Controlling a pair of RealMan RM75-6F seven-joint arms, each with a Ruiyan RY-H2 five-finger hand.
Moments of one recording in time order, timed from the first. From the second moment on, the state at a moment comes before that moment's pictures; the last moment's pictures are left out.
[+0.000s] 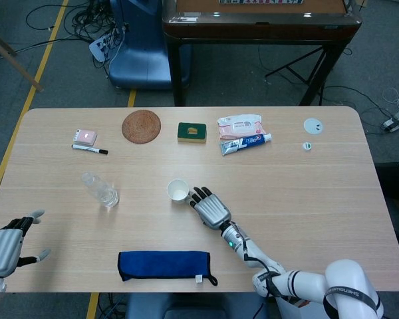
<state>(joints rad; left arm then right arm) -0.09 -1.11 -0.02 -1.66 1.47 1.45 0.13 0.81 -1.94 0.15 -1.11 -1.25 0.82 -0.41</state>
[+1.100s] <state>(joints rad) -0.09 -1.12 -0.02 -1.66 1.46 1.44 0.14 0.89 -2.01 0.18 -1.00 -1.26 0.76 -0.36</state>
